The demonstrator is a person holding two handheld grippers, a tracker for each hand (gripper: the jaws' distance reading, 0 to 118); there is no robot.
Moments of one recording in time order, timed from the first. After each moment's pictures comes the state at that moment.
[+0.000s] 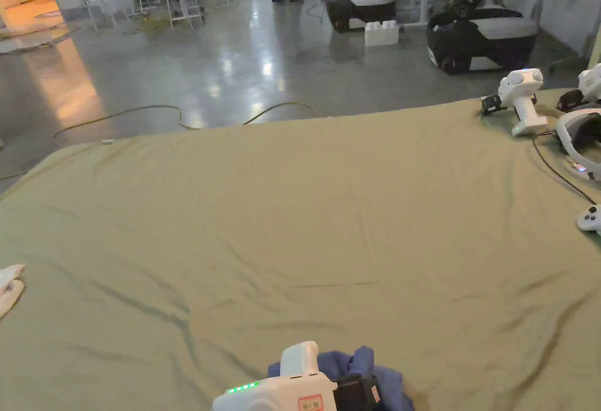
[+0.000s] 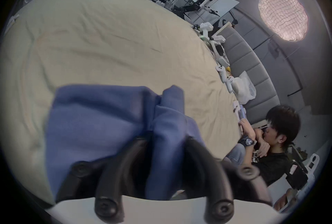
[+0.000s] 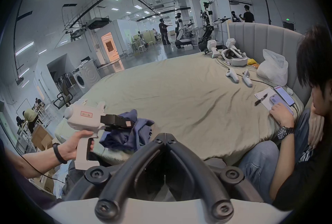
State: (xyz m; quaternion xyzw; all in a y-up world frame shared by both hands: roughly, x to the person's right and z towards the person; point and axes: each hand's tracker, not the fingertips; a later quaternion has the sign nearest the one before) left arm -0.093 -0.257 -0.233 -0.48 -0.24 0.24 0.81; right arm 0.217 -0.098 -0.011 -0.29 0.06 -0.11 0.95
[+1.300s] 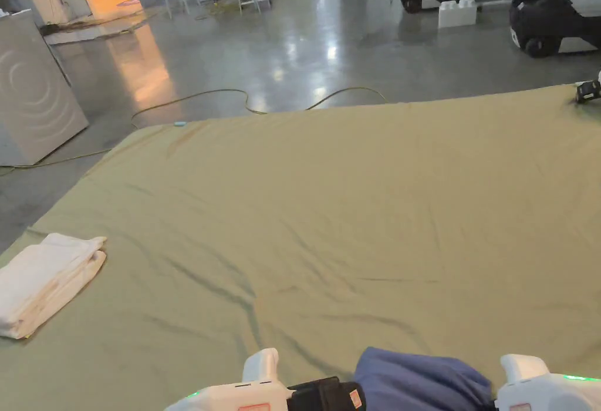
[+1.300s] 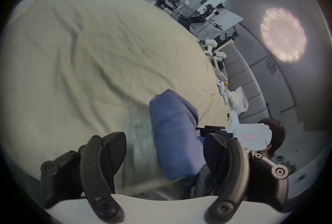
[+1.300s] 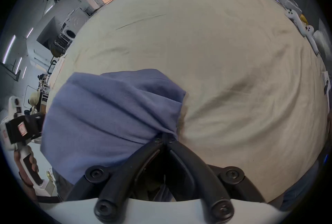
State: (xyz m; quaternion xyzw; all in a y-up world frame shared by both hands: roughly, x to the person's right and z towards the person) left arm -0.221 -0.257 -0.211 -0.48 -0.20 0.32 0.79; right arm 0.140 -0.276 -0.263 -0.57 0.13 -0.09 0.81
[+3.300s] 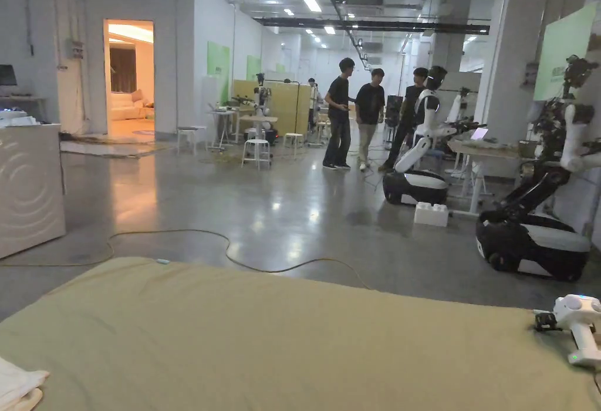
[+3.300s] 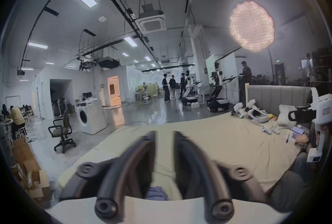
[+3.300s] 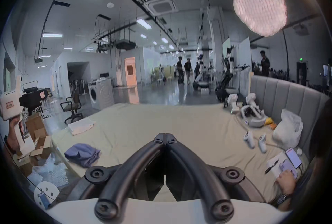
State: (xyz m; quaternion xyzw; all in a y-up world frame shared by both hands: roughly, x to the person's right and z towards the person) left arm -0.253 -0.005 -0.021 -0.01 0.03 -0.07 1.00; right arm 0.168 -0.015 -0.070 -0.07 0.13 -0.02 0.99
